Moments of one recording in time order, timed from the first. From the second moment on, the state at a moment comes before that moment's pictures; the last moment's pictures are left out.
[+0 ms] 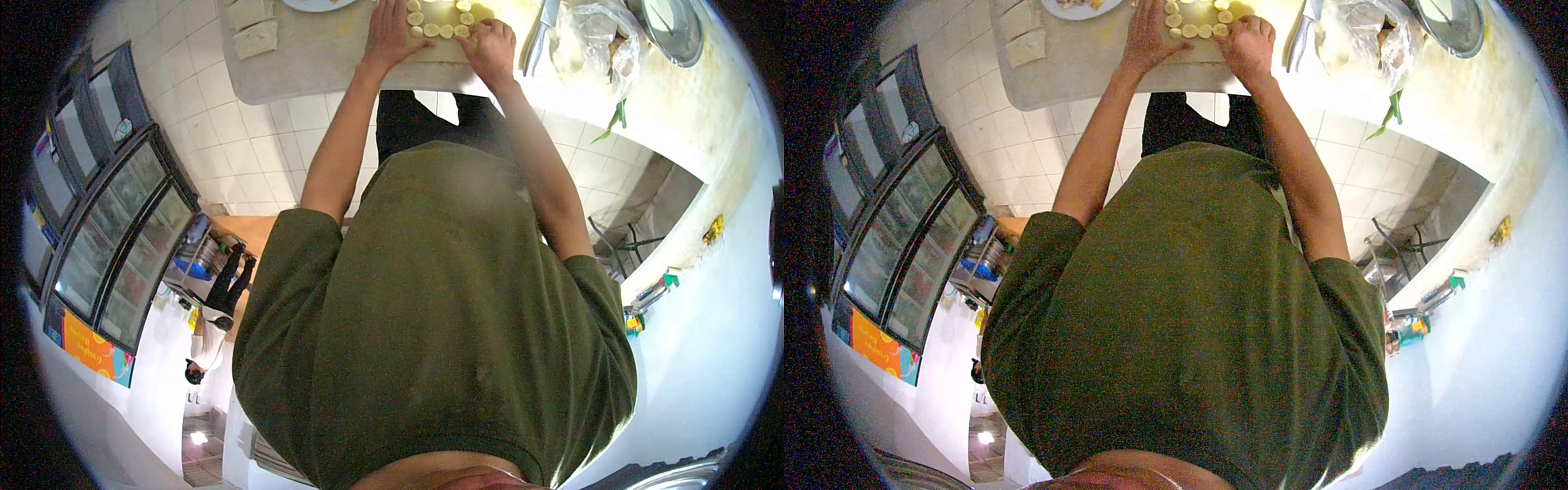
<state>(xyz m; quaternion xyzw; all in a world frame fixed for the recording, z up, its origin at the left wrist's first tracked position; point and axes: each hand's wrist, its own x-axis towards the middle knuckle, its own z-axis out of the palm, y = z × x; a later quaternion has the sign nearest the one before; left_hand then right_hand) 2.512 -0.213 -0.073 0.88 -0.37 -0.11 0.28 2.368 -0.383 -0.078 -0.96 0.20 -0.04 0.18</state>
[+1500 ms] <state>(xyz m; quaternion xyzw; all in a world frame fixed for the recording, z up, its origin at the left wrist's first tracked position) 2.519 -0.043 -0.066 0.88 -0.34 -0.18 0.28 2.433 -0.348 -0.057 -0.90 0.26 -0.03 0.36</state>
